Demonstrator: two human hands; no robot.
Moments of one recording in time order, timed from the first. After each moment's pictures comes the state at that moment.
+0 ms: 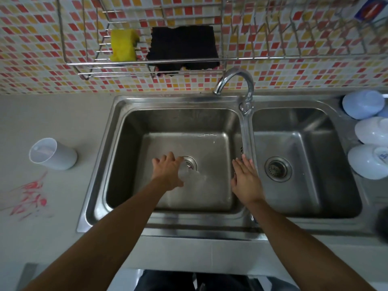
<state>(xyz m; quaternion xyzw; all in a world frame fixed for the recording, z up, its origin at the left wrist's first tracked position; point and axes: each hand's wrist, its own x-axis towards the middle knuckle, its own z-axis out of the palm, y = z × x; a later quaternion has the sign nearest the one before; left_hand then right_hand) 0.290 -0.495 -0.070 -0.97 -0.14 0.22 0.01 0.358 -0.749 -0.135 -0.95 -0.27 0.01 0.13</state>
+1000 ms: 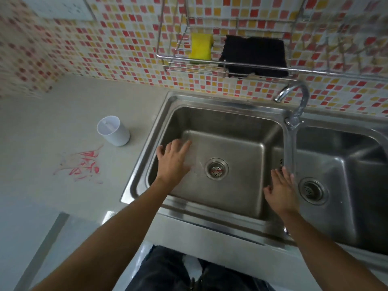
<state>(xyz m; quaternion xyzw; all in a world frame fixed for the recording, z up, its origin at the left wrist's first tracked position) 0.207 -0.428 -0.030 -0.97 -0.23 0.00 -0.04 0.355 -0.742 -0.132 -0.96 -0.26 0.05 0.07</state>
